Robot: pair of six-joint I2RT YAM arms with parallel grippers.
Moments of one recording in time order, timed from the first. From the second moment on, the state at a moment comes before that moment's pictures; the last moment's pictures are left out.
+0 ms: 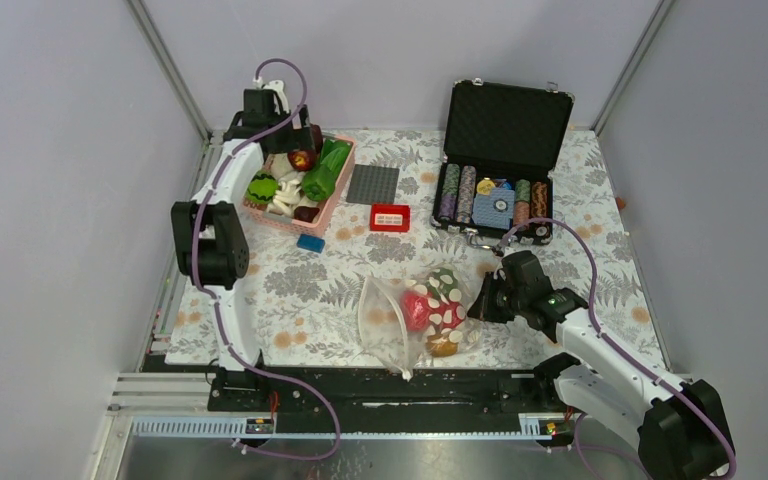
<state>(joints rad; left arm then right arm) -0.05 2.08 1.85 -0.43 0.09 -0.14 0.46 0.90 0.42 -0.46 -0.23 0.58</state>
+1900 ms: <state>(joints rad) -1.10 0.67 0.30 -0.29 -0.14 -1.24 0.46 0.43 0.28 -0.55 -0.16 1.02</state>
